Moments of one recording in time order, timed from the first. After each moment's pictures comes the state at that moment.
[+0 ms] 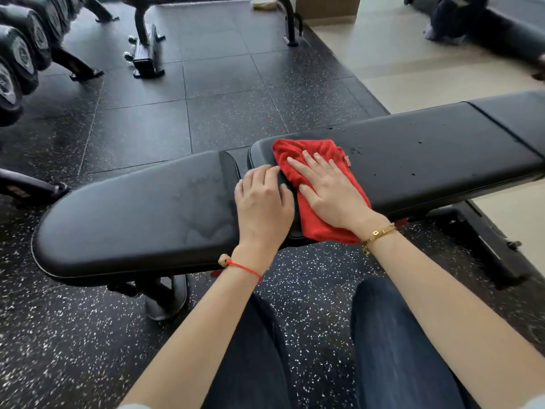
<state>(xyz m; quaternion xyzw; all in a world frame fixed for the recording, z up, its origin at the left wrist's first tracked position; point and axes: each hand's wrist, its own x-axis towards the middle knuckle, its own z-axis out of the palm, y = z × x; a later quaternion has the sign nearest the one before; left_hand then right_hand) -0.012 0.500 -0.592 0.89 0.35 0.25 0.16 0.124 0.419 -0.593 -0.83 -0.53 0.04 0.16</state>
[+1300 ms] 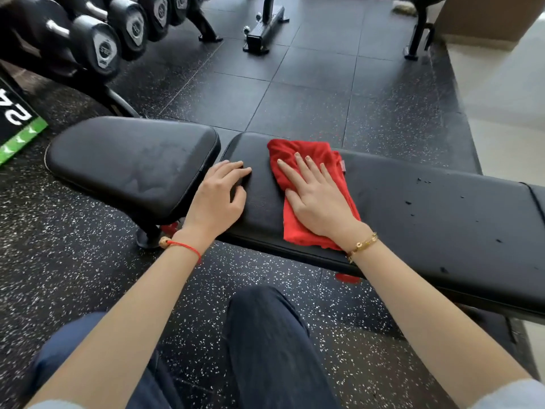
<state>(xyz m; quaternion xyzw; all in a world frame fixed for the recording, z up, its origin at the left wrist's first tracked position) 0.049 0.453 -0.599 0.82 0.48 0.27 0.16 0.256 0.400 -0.595 -0.68 -0.71 0.06 0.13</state>
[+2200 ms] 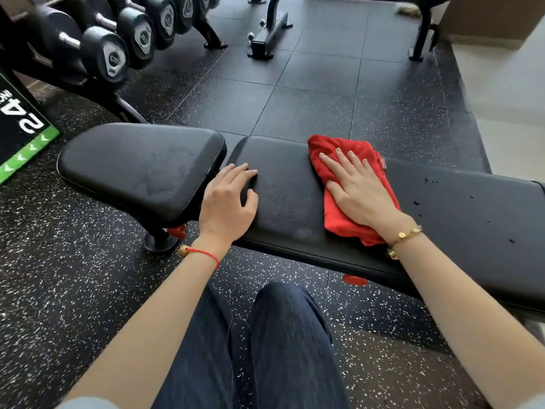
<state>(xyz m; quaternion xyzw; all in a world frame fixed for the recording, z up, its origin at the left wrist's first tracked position) 0.056 0.447 -0.610 0.80 0.51 0.29 0.11 0.314 0.397 -0.588 -0.73 -0.67 0.08 0.11</state>
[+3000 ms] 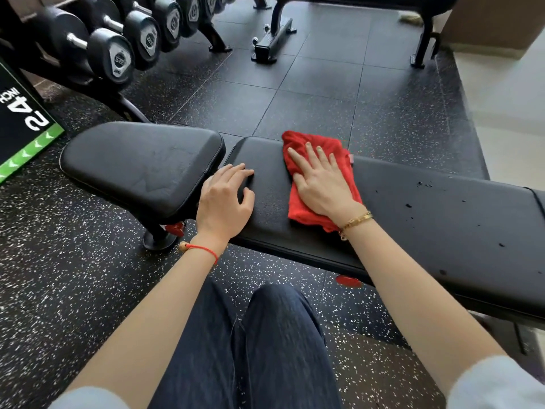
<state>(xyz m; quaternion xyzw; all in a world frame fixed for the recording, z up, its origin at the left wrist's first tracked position) 0.061 0.446 -0.611 0.79 0.53 0.30 0.08 0.269 0.431 -0.588 -0.72 -0.68 0.06 0.11</state>
